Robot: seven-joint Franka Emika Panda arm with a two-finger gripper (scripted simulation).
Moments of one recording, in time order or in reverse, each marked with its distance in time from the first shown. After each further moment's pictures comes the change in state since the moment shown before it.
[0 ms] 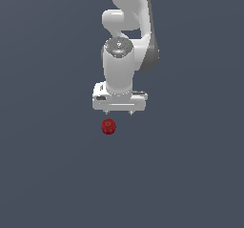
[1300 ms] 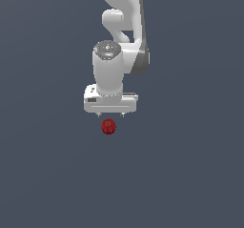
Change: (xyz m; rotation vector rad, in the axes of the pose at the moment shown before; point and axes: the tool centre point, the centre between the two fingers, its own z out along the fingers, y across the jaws) arm 0.003 0.034 0.010 -0.020 0.025 -0.046
